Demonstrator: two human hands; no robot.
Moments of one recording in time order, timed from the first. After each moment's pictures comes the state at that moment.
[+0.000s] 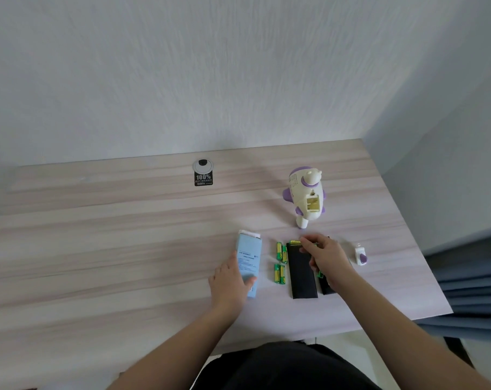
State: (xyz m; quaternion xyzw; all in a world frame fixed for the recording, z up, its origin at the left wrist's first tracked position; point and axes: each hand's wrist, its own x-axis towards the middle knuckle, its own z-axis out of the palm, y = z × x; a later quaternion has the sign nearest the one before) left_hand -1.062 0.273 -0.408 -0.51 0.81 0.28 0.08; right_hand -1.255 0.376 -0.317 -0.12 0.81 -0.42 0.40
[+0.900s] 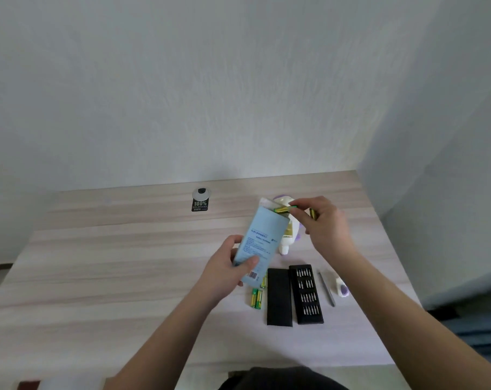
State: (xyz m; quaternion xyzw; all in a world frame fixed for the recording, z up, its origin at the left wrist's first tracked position) left_hand -1.126 0.296 -0.244 -0.43 0.68 0.58 -0.12; right_hand -1.334 0.372 -0.206 -0.38 0.75 -0.50 0.20
